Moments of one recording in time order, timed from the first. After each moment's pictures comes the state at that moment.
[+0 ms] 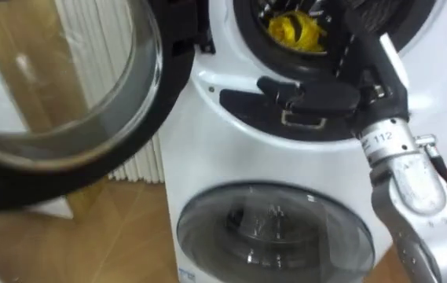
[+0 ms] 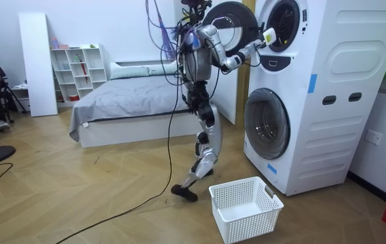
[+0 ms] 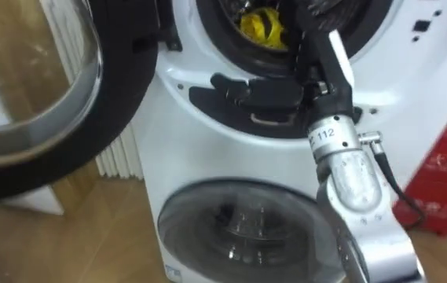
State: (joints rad) left arm 0.09 0.26 0.05 1.12 0.24 0.10 0.19; right arm -0.37 -0.36 0.10 -0.13 0.25 0.02 -0.13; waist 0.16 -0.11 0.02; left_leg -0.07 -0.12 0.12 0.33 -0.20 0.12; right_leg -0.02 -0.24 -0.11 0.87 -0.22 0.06
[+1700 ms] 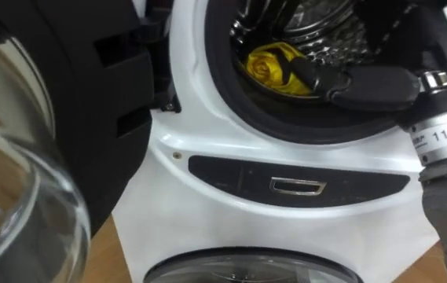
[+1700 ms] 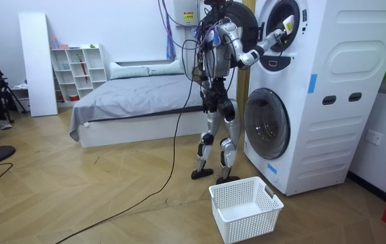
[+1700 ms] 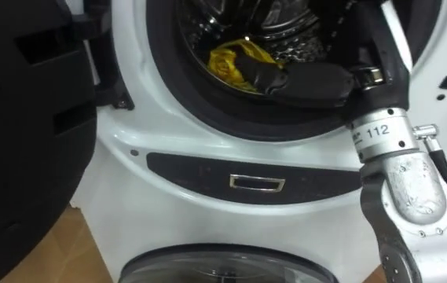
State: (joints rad) left arm 0.19 0.23 0.12 1.12 0.25 0.07 0.22; right arm -0.28 -0.42 -0.06 -0.32 0.35 0.04 -0.01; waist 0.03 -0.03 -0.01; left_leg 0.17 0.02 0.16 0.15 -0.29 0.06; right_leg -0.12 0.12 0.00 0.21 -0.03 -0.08
